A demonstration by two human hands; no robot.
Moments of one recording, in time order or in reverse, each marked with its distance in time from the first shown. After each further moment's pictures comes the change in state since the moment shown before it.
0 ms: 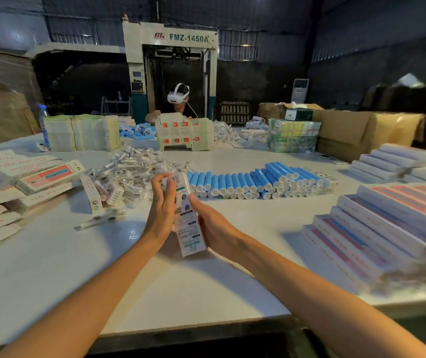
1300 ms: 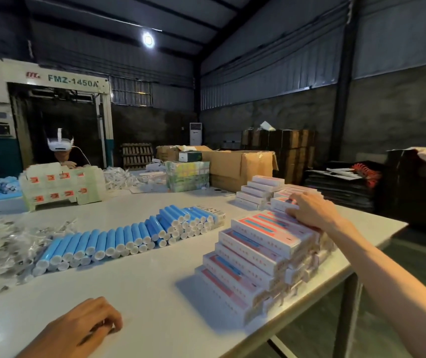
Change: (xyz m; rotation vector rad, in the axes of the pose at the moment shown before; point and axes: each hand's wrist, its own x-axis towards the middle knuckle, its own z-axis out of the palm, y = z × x) left_hand -0.034 0.003 0.039 0.815 -0.809 0.347; right_hand -0.250 -0.140 -0.361 -1.564 1.072 0.318
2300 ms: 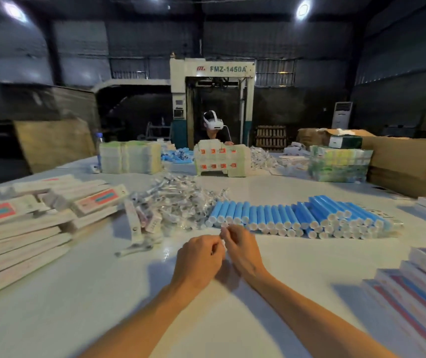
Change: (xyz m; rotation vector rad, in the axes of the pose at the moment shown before) left_hand -0.009 -0.047 -0.022 0.115 0.467 -0.688; right_hand -0.136 -0.456 0.148 1.161 -0.292 -0.523
